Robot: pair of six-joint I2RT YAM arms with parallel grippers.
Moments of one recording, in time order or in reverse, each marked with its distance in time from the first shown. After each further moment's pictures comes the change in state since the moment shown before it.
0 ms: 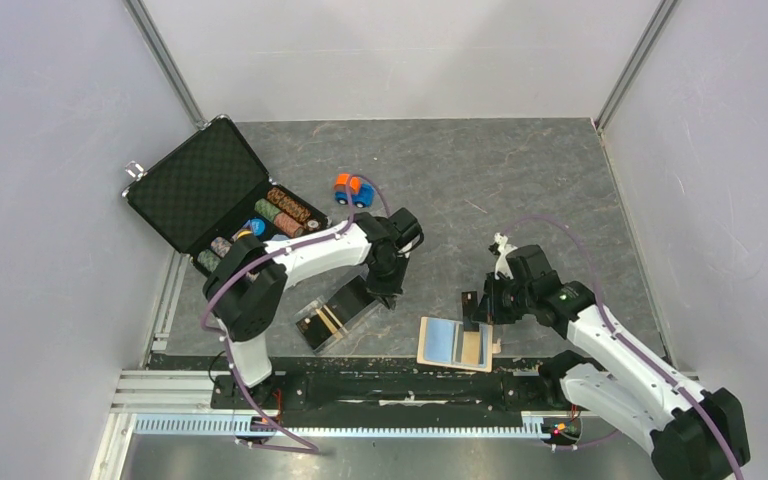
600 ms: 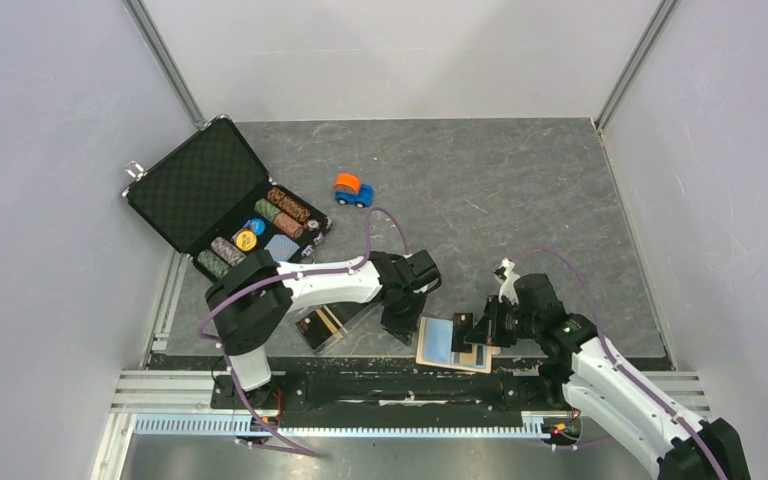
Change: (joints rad) left arm -0.207 -0.039 -0.143 0.179 0.061 -0.163; right arm -0.002 -0.185 -0.294 0.198 -0.176 0.159
